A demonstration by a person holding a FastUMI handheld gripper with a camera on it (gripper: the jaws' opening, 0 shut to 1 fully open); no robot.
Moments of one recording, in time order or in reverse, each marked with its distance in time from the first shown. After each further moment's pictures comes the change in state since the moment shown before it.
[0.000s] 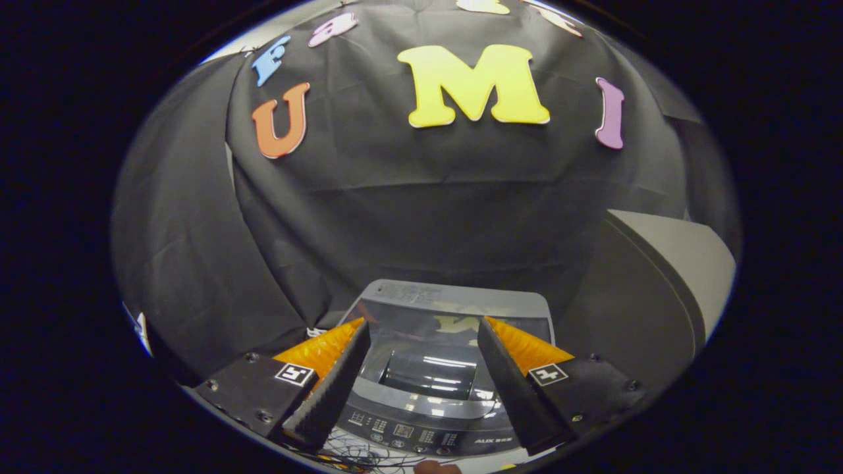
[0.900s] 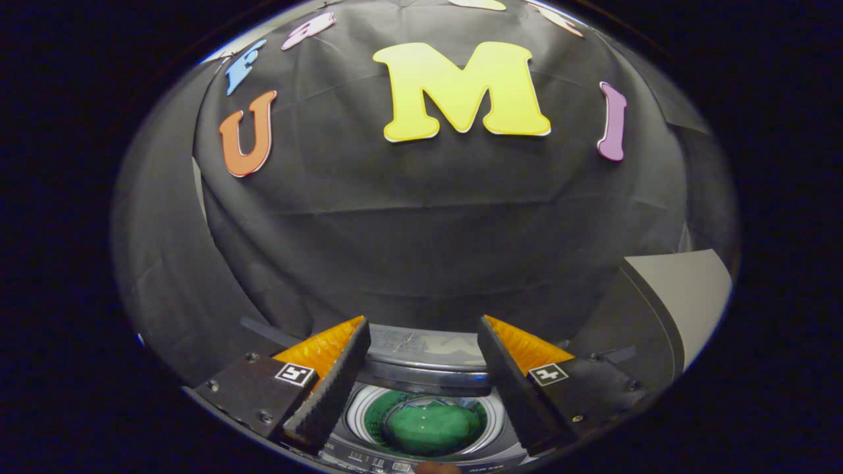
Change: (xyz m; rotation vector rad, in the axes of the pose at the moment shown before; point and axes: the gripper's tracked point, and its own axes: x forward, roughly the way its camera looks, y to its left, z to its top) arm 0.090 -0.014 0.063 0.039 0.016 -0.092
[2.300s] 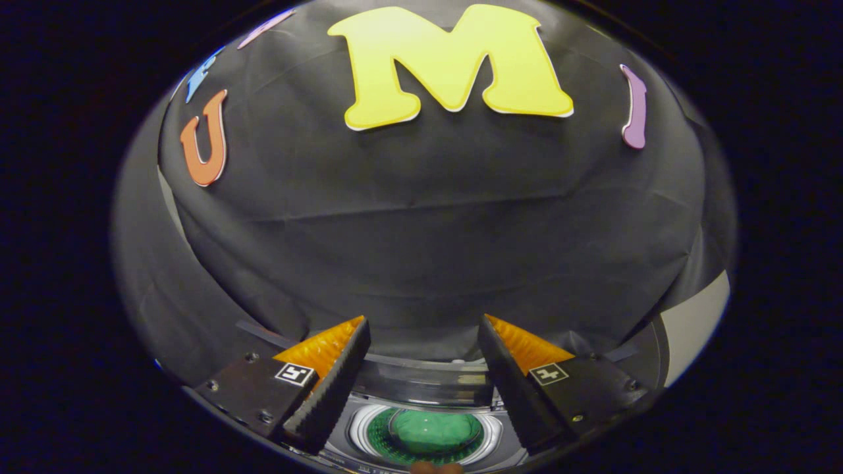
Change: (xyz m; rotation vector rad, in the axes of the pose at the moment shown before) arm 0.077 -0.022 0.063 0.051 0.118 -0.021
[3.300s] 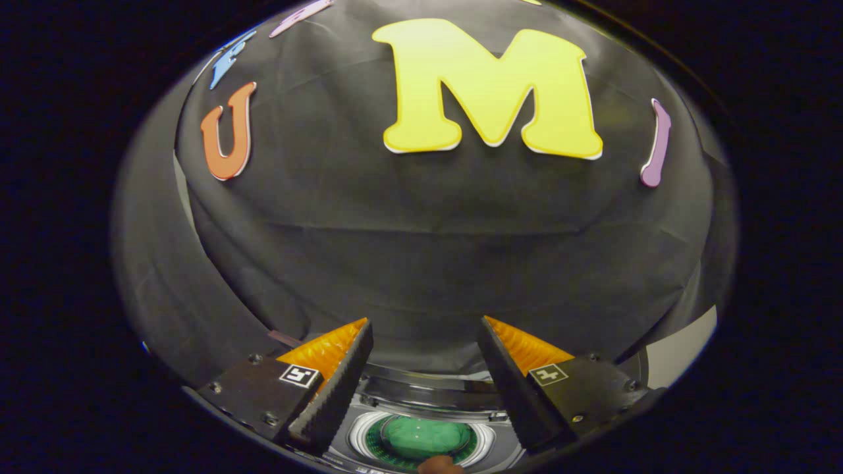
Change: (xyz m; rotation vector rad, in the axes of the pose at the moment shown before) arm -0.008 0.018 0.013 -0.086 -0.010 -0.005
